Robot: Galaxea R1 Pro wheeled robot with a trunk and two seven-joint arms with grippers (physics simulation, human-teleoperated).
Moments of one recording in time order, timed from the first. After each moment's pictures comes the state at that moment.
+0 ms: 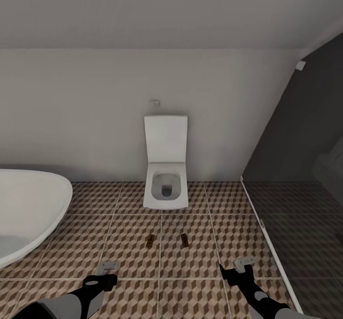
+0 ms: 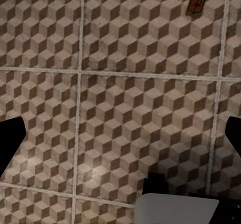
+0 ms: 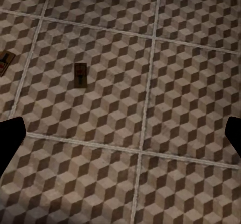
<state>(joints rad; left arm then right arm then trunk) -0.69 0.01 -0.55 0.07 0.55 -0.10 0.16 -0.61 -0.07 0.37 -0.02 -0.22 -0.46 0.03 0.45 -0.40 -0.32</state>
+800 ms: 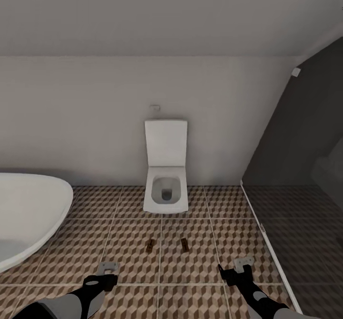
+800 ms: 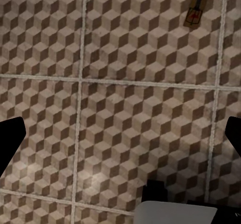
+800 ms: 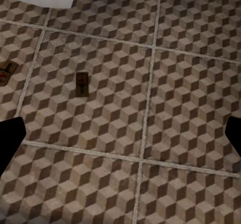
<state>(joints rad) -0.69 0.01 -0.55 0.07 0.55 -0.10 0.16 -0.61 -0.06 0.37 -0.02 -0.22 -0.46 0.03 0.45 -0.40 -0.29</state>
